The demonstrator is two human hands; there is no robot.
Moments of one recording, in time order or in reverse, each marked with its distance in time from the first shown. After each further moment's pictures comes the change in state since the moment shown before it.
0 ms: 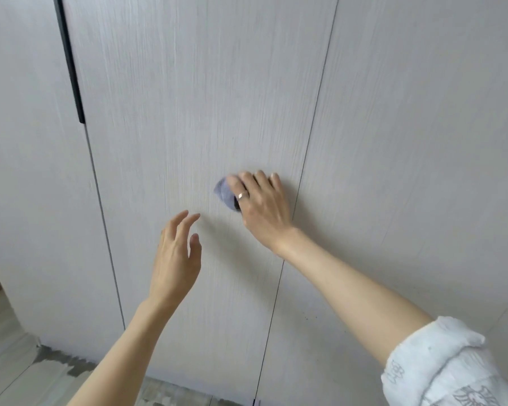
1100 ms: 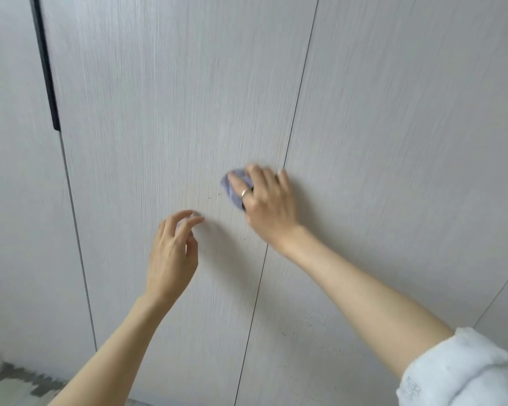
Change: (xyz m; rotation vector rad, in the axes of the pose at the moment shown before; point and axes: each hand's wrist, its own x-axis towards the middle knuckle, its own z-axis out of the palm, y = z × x) left_hand 0.025 0.030 0.024 0.016 0.104 0.145; right_hand 0.009 0.044 -0.022 -0.112 0.008 -0.022
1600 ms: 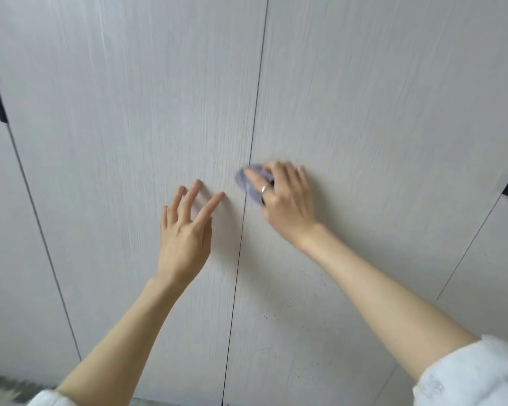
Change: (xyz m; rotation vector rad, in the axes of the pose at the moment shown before) left_hand 0.006 0.045 0.030 0.079 -0.165 0.129; right_hand -0.047 0.048 -0.026 0.034 0.051 0.079
